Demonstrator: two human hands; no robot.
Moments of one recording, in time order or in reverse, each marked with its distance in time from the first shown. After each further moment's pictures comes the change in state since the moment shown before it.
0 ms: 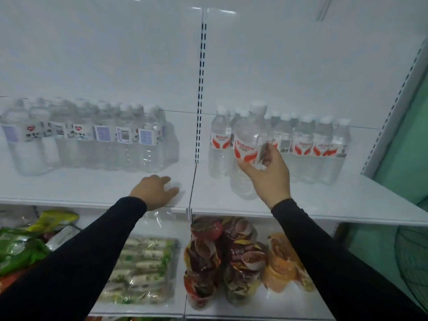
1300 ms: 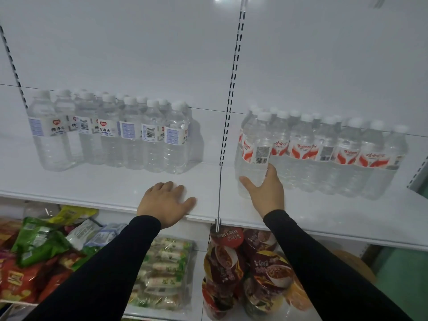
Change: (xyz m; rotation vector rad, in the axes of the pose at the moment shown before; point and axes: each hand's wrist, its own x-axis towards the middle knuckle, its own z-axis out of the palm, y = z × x) left_hand 0.009 -0.043 0.029 0.177 0.187 0.055; right_hand 0.030 0.069 0.102 -0.188 -0.048 0.119
